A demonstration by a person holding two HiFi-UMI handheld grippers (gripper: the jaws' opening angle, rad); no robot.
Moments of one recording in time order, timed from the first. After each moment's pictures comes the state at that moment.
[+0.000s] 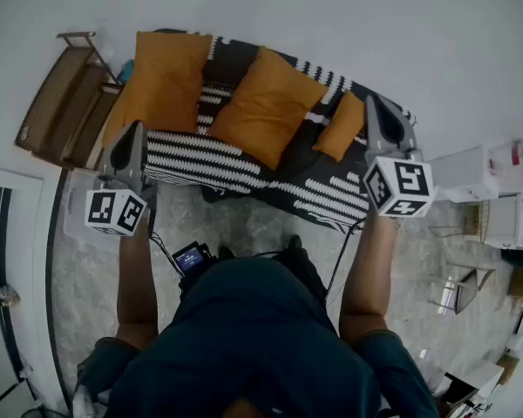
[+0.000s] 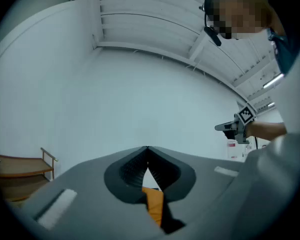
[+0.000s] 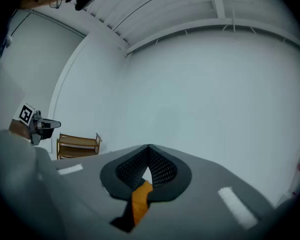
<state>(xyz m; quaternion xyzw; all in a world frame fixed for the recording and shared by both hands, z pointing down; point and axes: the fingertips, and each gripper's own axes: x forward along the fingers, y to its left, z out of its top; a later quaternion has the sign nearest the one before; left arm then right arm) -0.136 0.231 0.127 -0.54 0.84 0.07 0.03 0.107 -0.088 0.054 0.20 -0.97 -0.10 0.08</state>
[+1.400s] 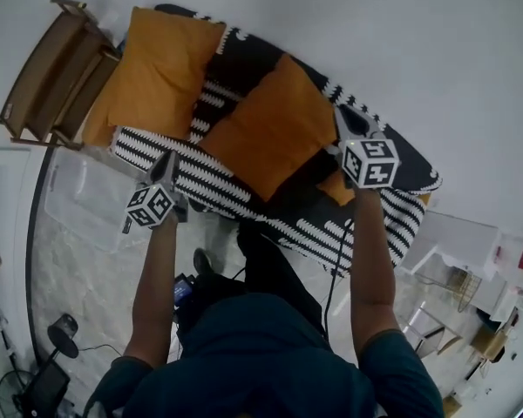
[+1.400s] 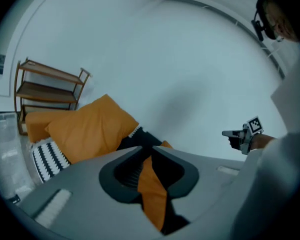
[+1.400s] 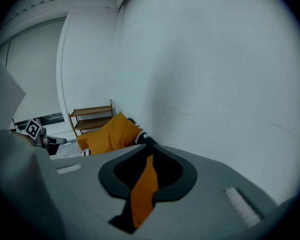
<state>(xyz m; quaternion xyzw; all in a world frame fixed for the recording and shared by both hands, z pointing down) -0.257 0.069 0.483 -0.36 0.87 0.19 -0.29 -0.148 -0.317 0.351 0.03 -0.96 -0.01 0.29</state>
